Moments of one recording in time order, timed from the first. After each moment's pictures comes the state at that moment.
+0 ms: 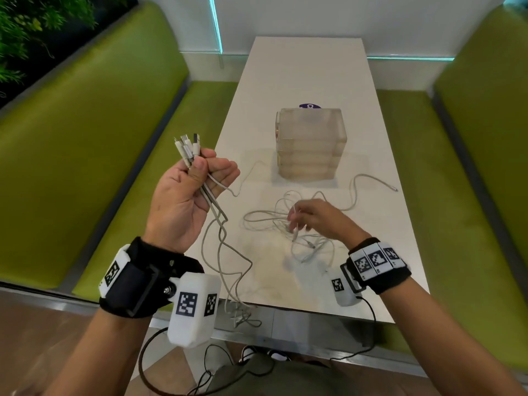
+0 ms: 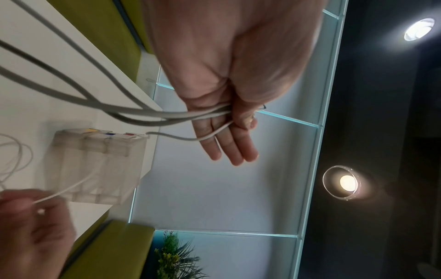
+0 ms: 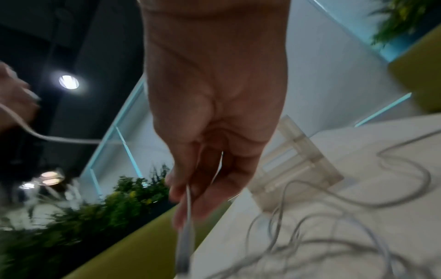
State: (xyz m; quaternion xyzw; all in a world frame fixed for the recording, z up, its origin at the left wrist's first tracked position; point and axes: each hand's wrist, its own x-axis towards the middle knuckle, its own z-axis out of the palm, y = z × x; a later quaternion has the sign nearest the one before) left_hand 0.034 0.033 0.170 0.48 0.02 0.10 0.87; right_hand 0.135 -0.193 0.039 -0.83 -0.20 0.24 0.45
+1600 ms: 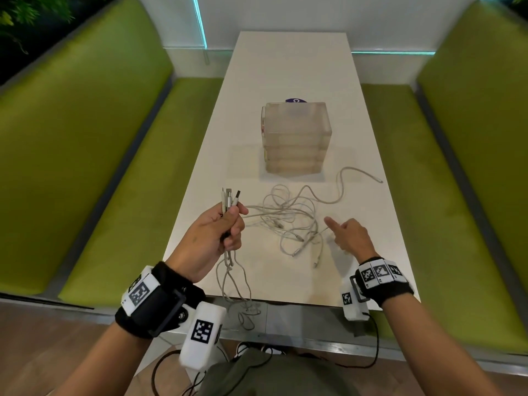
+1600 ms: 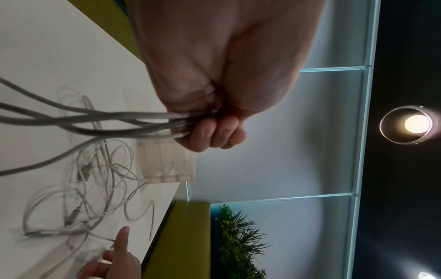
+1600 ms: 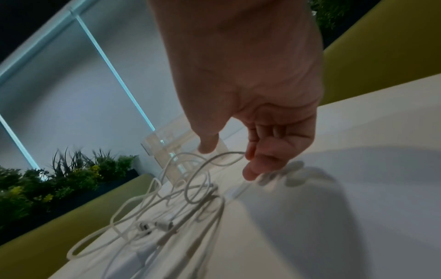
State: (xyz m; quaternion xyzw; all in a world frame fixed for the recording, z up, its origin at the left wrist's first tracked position) left_hand 0.015 0.009 0.103 0.60 0.08 -0.11 0.79; right_hand 0.119 -0.277 -0.045 -0.89 0.18 0.17 0.38
